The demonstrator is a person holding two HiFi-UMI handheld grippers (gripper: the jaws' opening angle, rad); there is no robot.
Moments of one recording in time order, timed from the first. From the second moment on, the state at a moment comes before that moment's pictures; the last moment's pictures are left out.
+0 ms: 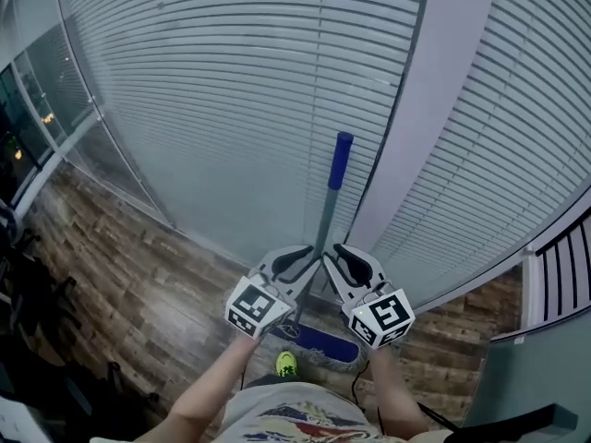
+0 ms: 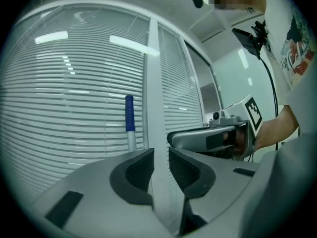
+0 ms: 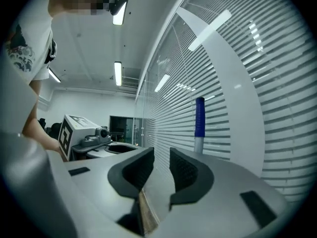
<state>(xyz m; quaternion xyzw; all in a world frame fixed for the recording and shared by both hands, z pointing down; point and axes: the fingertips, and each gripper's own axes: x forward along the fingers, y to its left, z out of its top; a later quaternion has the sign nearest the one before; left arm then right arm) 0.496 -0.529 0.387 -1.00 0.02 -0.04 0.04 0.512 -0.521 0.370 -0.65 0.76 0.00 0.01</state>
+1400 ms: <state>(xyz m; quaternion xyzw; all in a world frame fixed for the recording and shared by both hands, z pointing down) 0.532 -0.538 0.425 -1.00 0.00 -0.07 0.05 0.536 -0.573 0.299 -0.64 0.77 0.05 0.01</state>
